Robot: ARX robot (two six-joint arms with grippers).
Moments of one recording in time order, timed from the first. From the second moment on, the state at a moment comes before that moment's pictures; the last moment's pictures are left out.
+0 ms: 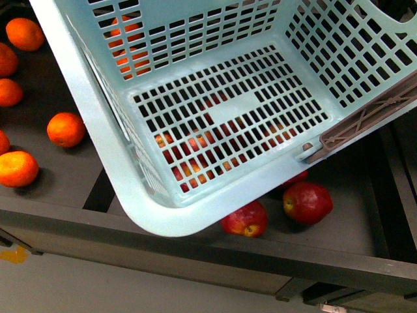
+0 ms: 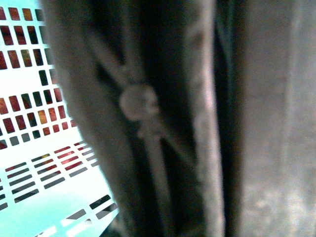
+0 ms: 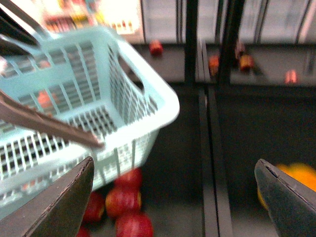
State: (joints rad) left arm -0.75 1.86 1.54 -0.27 -0.08 -1.07; right arm 0.01 0.05 0.05 -0.10 0.05 0.06
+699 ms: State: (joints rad) left arm -0.76 1.86 1.54 -0.27 -0.08 -1.07; right arm -0.70 1.44 0.39 0.50 -0.02 -0.14
